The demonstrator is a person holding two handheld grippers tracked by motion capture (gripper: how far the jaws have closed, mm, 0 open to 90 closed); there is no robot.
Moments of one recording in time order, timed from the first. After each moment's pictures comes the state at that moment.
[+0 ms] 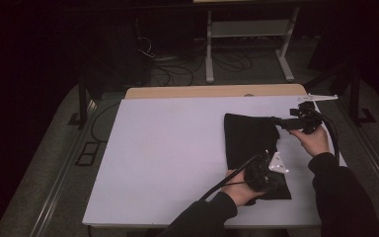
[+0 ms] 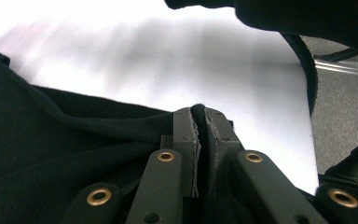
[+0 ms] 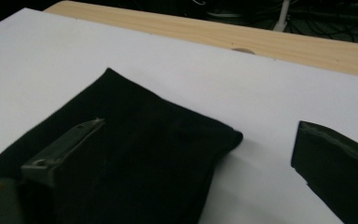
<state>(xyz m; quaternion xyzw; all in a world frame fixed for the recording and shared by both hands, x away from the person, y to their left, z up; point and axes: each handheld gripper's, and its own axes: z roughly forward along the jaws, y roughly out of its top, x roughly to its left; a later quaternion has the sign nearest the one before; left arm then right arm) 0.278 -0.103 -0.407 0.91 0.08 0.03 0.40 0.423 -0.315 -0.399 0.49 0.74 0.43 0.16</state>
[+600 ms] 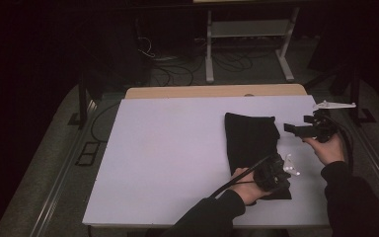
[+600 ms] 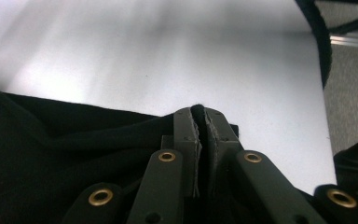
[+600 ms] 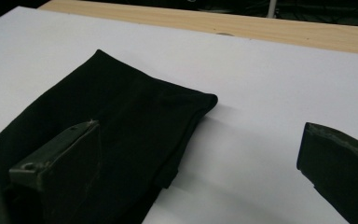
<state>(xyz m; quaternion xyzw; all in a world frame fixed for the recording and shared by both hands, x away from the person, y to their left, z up) 0.282 -0.130 -0.414 0.94 0.05 0.03 0.35 0.393 -0.345 -0.399 0.51 0.73 0.43 0.17</state>
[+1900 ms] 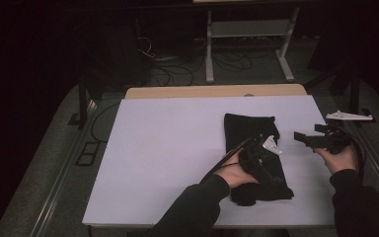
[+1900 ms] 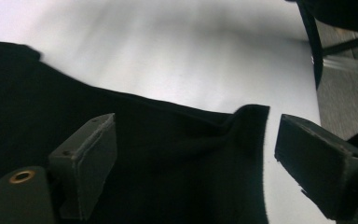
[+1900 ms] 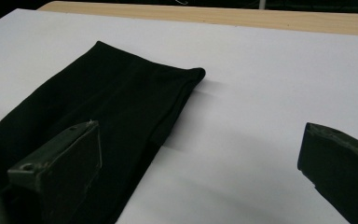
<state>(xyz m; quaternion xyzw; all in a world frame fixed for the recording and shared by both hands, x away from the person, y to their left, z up) 0.321 -0.084 -0.387 0.92 0.10 0.00 0.39 0.358 -0.363 -0.403 0.52 0.71 0.44 0.18</state>
